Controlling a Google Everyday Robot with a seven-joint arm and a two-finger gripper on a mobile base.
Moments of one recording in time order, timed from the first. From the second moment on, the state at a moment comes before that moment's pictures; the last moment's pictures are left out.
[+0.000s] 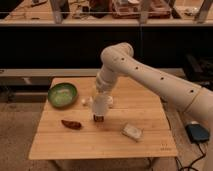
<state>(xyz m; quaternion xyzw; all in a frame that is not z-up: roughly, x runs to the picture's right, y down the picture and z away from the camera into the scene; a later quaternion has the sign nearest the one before) -0.027 0.029 0.708 -0.01 -0.35 -0.79 0.49</state>
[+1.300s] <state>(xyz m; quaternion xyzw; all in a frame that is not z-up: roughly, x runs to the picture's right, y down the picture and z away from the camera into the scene) -0.054 0.116 0.779 -0.01 -0.33 -0.85 0.42</state>
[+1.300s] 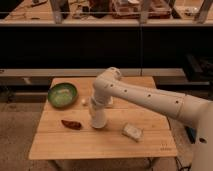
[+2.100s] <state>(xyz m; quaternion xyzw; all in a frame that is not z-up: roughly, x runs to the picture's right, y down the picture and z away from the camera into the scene) -0.070 0.120 0.800 -0.03 -0.33 -0.83 0.45</state>
